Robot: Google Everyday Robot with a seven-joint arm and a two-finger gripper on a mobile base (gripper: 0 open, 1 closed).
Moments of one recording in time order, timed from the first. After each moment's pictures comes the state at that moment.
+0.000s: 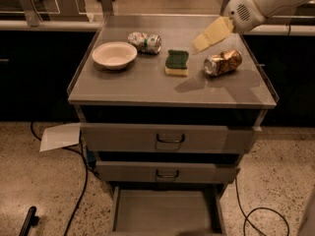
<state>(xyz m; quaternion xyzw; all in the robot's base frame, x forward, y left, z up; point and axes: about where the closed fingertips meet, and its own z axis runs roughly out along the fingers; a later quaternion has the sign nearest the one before) 0.658 -0.144 0.960 -0.40 0.84 0.19 0.31</state>
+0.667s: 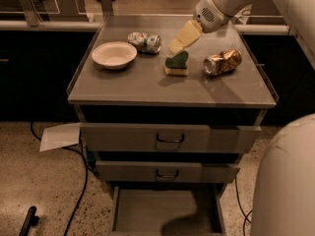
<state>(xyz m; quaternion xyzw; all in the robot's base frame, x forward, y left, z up) 0.697 -0.089 0.933 -0.43 0.84 0.15 0.28</state>
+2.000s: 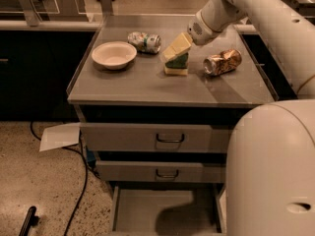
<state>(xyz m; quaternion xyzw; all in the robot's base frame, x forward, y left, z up) 0.746 -0.091 0.871 -0.35 0.89 0.16 0.25</state>
